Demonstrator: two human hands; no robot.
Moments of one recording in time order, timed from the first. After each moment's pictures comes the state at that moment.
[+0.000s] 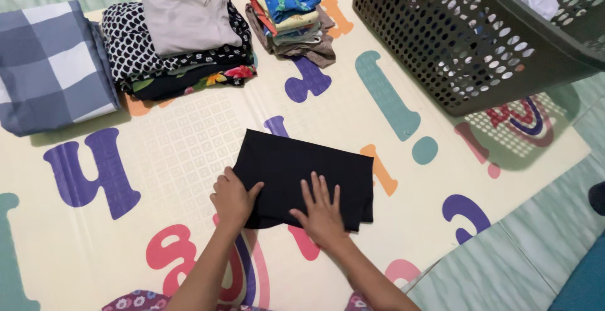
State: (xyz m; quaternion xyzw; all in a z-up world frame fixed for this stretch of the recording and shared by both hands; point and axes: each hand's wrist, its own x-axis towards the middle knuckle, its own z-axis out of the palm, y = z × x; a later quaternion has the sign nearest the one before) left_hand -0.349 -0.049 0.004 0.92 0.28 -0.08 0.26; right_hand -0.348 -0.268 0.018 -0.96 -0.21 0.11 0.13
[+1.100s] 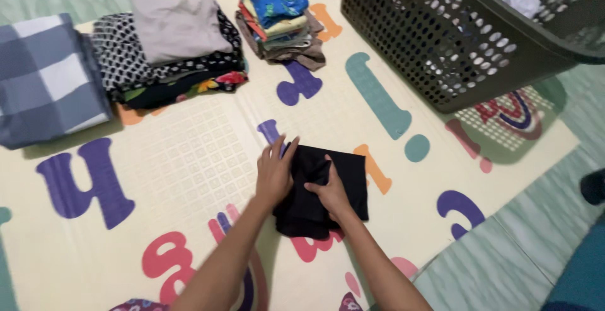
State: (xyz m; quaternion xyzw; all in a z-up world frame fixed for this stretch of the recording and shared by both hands) left_hand -0.287 -0.117 -0.004 0.94 -0.06 0.19 0.29; right_hand -0.287 -0.286 0.011 -0.72 0.13 0.20 0.66
